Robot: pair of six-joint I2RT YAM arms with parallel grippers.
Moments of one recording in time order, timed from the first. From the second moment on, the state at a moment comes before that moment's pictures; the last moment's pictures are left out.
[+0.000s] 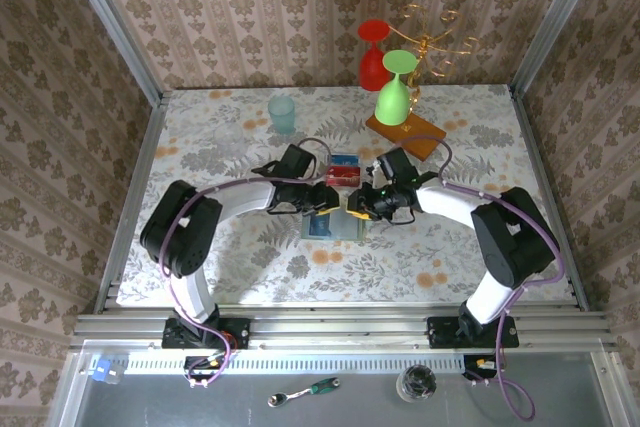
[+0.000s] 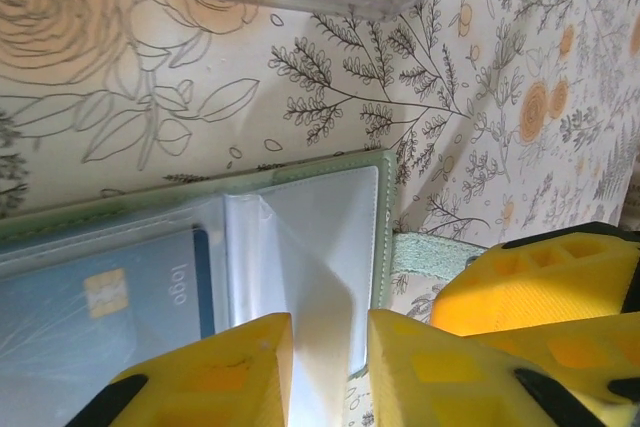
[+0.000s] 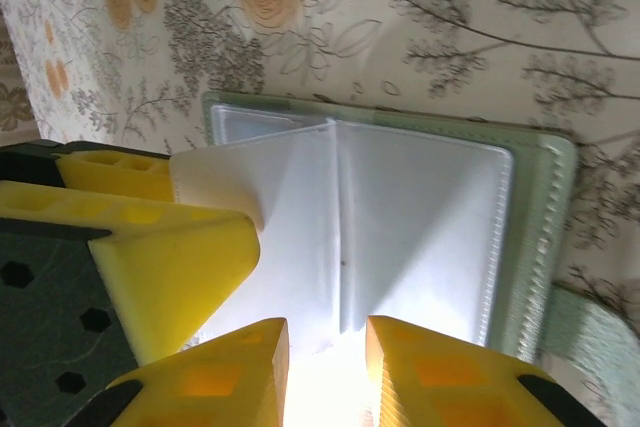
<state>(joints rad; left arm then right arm) -0.66 1.80 1.06 -0.24 0.53 -0.77 0.44 1.67 0.92 -0.25 -0.55 0.75</state>
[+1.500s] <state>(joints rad) -0.60 1.87 1.07 -0.24 0.58 -0.77 0.48 1.67 0.97 -0.30 -0.52 0.76</state>
